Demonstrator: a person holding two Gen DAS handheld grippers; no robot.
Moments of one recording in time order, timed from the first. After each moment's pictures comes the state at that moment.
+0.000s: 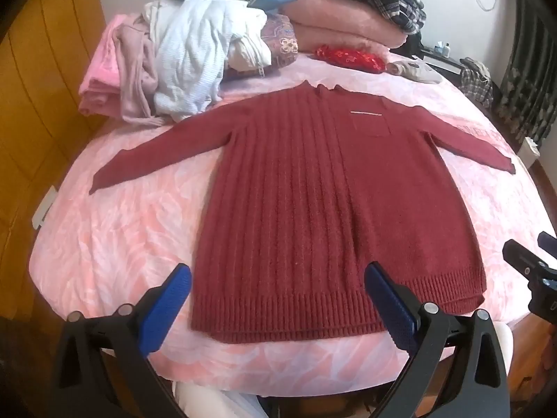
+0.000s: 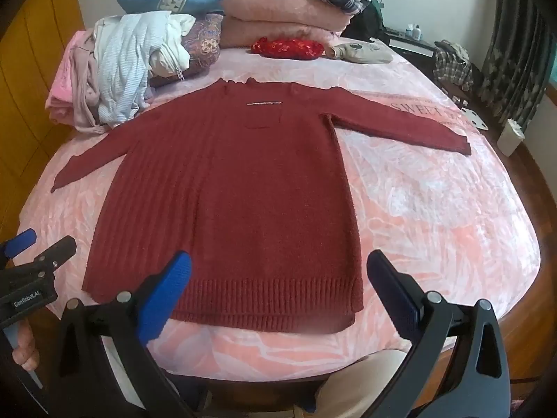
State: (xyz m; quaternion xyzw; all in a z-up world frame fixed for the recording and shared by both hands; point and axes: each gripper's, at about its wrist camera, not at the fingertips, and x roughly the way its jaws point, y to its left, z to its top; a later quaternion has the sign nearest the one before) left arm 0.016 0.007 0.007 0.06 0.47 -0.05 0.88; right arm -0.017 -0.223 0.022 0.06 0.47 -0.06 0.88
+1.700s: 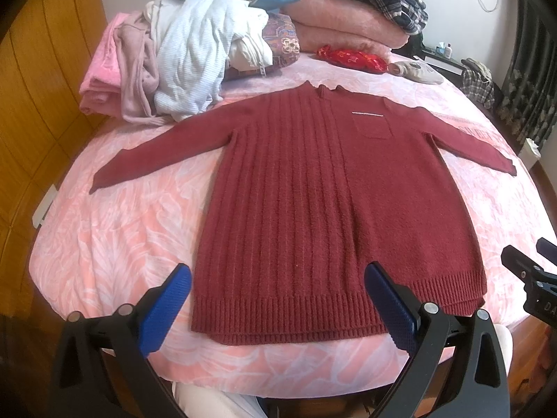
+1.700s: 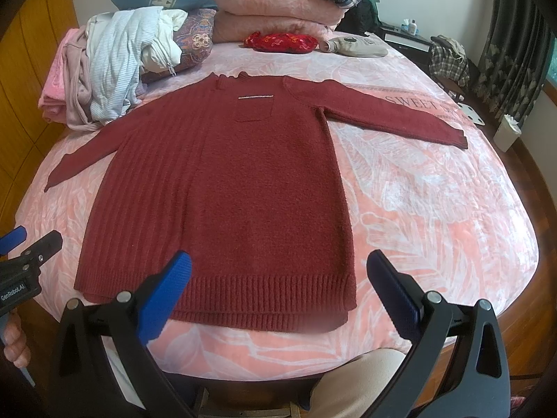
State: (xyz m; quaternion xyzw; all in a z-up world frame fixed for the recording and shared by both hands) left arm 0.017 0.010 0.008 0.06 0.47 -0.05 0.88; right arm -0.013 -0.229 0.015 0.06 0.48 -0.07 0.87
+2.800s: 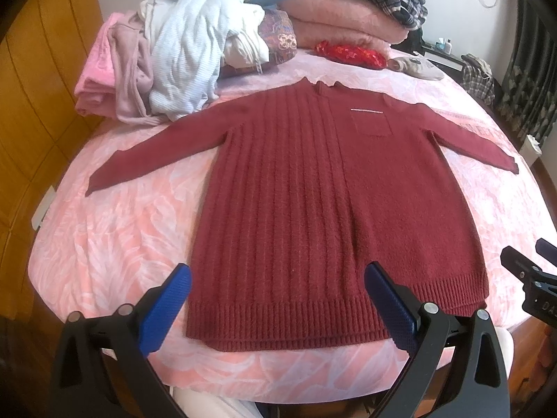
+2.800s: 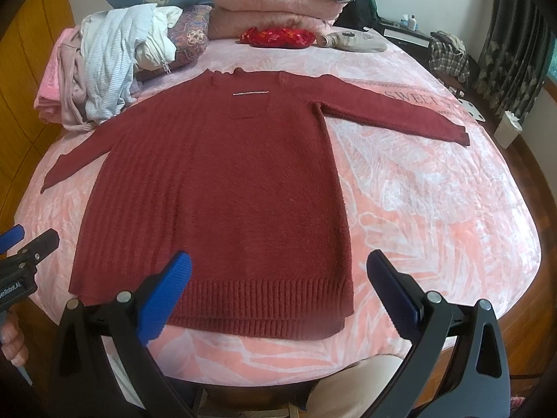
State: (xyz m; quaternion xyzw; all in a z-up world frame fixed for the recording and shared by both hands) left arm 0.031 -0.001 0.003 0.06 0.48 -0.05 0.88; right arm -0.004 -0.243 0.003 0.06 0.49 -0.07 0.87
